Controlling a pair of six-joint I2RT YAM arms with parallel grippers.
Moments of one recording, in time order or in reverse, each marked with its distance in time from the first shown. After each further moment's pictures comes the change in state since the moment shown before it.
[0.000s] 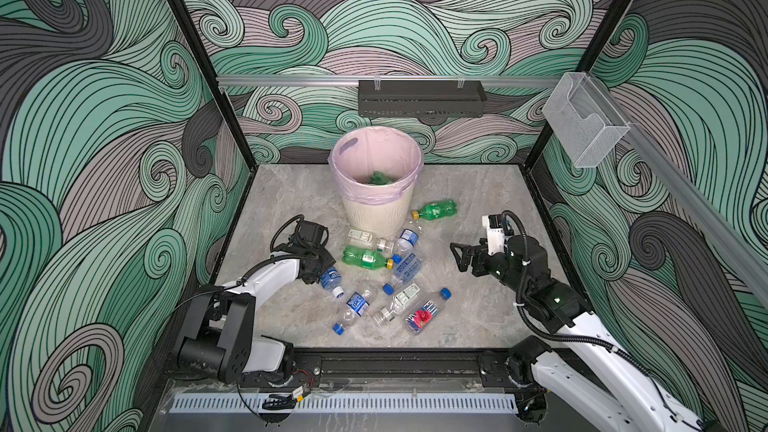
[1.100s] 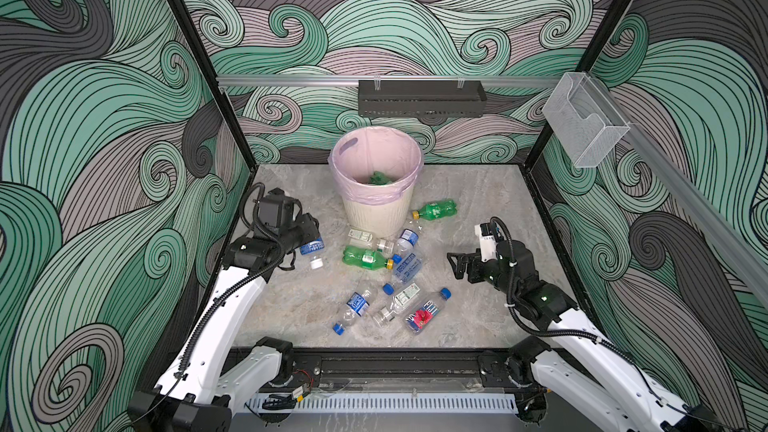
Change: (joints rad) left arm 0.027 -0.333 0.444 -0.313 -0.006 0.378; right arm 0.000 0.040 -0.105 0.040 0.000 0.004
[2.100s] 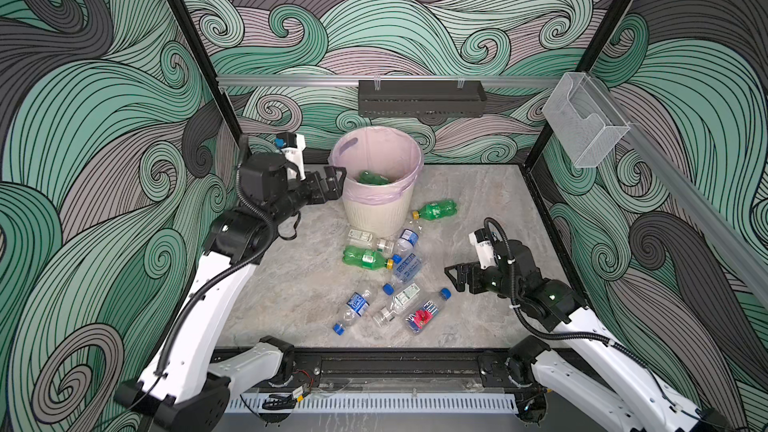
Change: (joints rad) left arm -0.126 0.019 0.308 0.071 0.055 0.184; right arm 0.073 0.002 0.129 -0.317 -0.124 0.072
